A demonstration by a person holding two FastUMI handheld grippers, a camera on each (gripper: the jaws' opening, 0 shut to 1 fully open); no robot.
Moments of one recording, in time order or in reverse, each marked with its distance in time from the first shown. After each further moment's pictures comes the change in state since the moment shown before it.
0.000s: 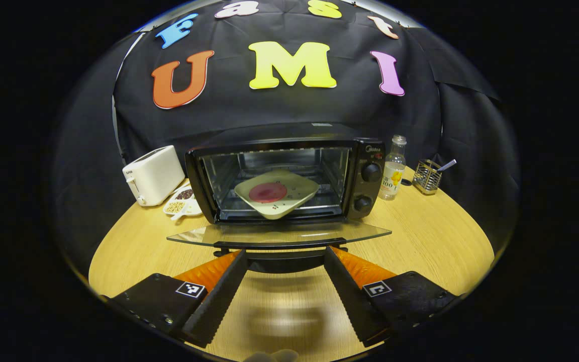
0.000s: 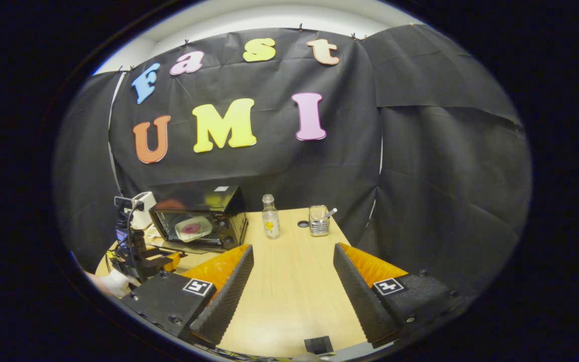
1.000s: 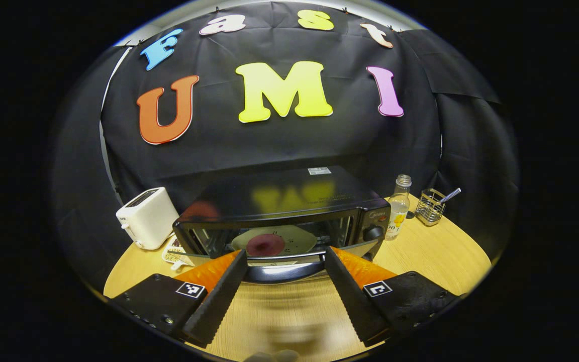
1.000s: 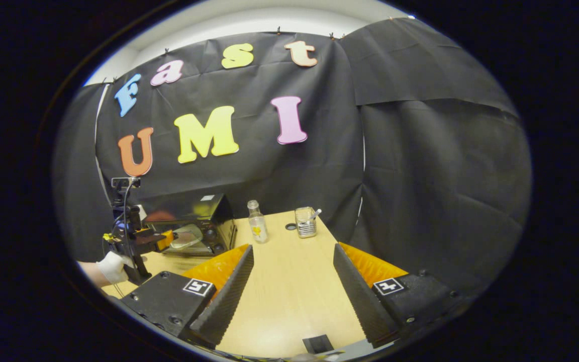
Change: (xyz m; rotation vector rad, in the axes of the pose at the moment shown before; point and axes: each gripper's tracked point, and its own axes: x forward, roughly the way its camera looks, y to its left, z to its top) left arm 0.040 -0.003 0.099 0.055 -0.127 -0.012; right arm -0.008 -0.026 0.007 0.078 -0.019 -0.070
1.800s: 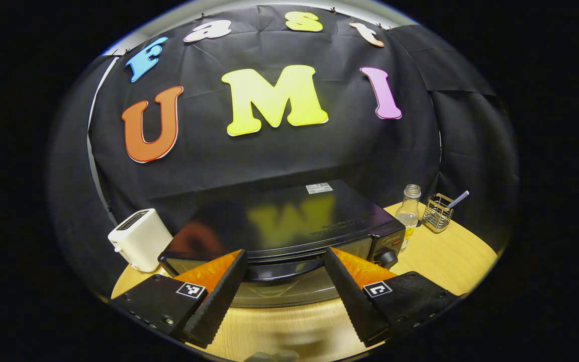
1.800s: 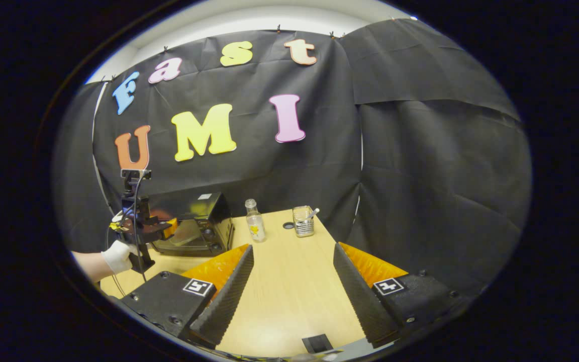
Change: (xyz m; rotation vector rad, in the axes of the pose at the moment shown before) left arm 0.042 -0.002 0.027 0.055 -0.047 -0.011; right arm 0.001 0.005 0.002 -0.013 0.018 -0.016
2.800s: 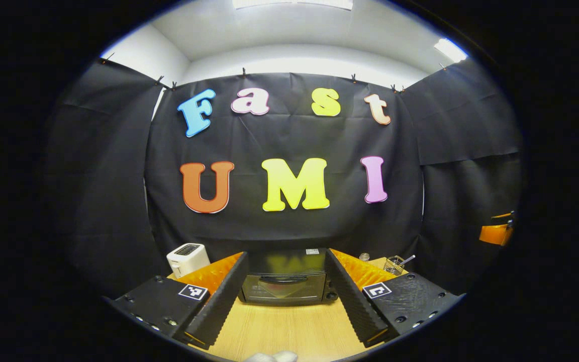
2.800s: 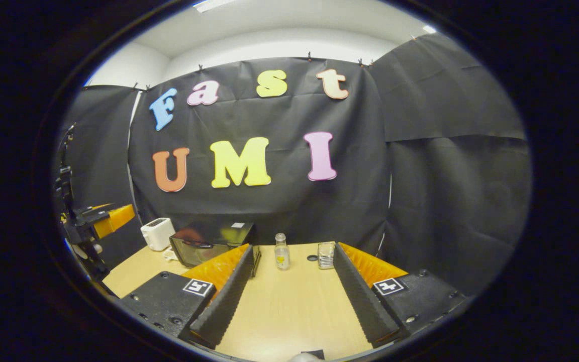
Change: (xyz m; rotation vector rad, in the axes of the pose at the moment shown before) left arm -0.307 0.016 0.130 -0.118 -0.335 0.118; right arm -0.052 0.021 0.067 -0.095 -0.195 0.203
